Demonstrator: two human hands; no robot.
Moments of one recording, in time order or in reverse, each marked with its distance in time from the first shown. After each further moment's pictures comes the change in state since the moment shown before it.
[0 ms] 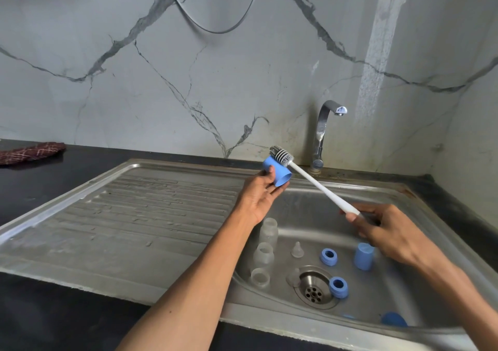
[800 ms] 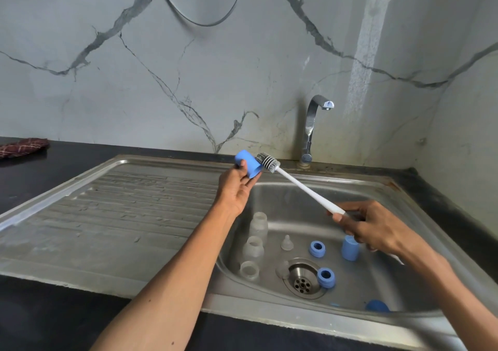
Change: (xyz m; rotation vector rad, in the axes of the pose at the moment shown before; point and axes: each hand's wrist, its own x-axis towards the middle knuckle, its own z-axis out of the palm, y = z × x) left_hand 0.015 0.009 -0.016 -0.059 0.138 0.125; right_hand -0.002 0.003 -0.003 0.089 -0.161 0.144
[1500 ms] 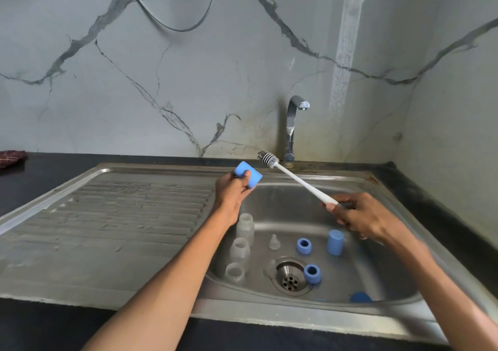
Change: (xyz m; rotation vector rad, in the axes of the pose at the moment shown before) left_hand -0.009 -0.032 0.010 0.391 0.038 0.103; right_hand 0.010 0.015 -0.017 0.023 0.092 0.109
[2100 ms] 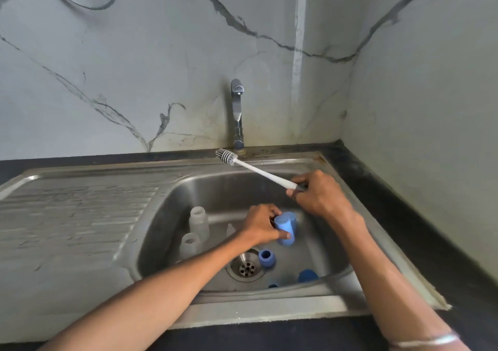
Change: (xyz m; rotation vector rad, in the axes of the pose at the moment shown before) left_hand -0.064 -0.115 0.093 1.204 -0.579 0.194; right_hand 0.002 0.017 -0.025 -0.238 0.195 0.035
